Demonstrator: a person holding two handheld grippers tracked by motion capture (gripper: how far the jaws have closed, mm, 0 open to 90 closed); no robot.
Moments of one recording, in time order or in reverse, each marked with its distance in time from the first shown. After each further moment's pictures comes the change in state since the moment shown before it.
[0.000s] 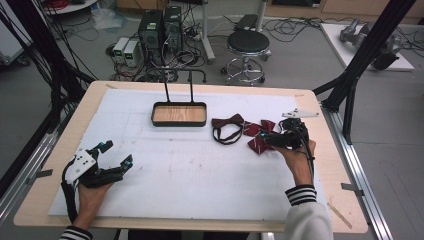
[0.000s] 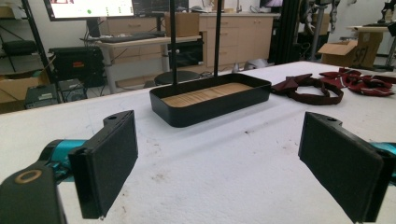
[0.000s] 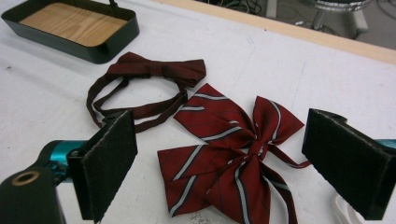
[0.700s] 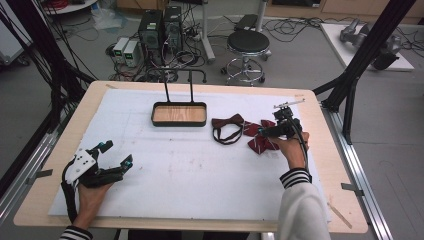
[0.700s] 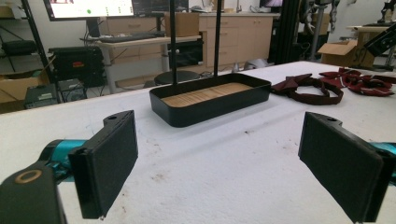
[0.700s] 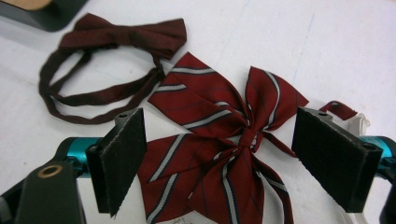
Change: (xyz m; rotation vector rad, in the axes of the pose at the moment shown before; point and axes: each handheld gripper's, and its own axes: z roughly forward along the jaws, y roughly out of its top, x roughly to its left) left arm 0.000 0.000 0.000 -0.001 0.000 -0.001; right arm -0.015 0.018 0.041 0.238 -0.024 0.048
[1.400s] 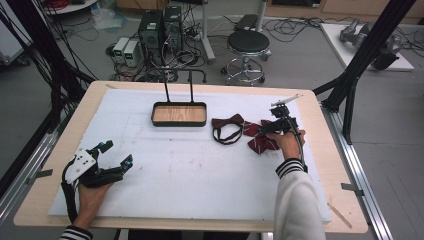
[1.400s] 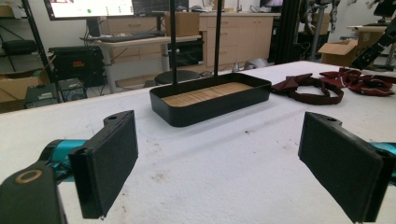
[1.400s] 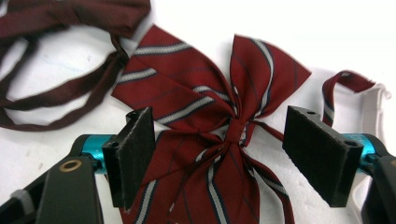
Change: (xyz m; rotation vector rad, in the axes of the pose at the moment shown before) left arm 0.000 0.000 0.000 0.002 0.001 0.000; right arm -0.013 0.011 0.030 0.178 -0.027 0.111
